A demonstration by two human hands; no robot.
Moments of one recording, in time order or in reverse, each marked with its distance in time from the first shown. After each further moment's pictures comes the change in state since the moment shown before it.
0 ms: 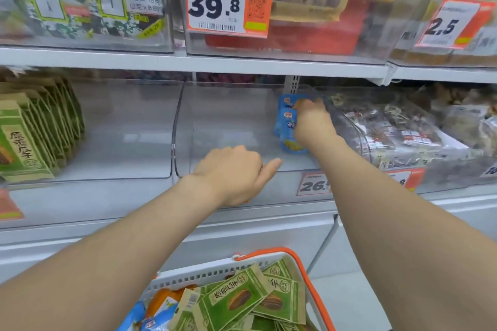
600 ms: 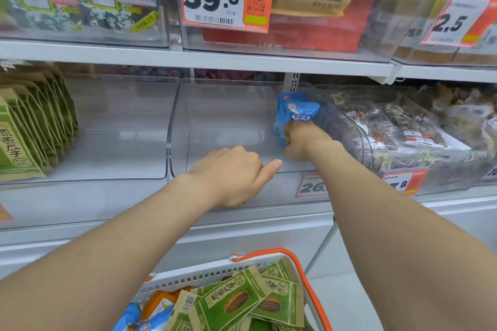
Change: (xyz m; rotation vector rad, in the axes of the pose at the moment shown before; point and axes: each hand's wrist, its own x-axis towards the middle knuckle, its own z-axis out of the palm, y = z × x) left_hand 0.007 -0.008 0.009 -0.113 -0.042 0.064; right_hand 0.005 0.007 0.025 -0.183 -0.287 -0.107
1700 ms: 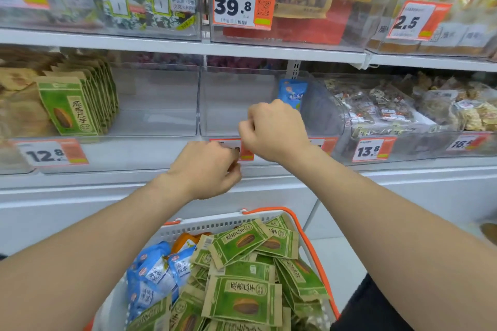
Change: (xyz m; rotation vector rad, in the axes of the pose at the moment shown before) left_hand -0.116 -0.002 -0.010 0.241 0.202 0.030; right_hand -0.175 -0.094 -0.028 0.093 0.570 -0.339
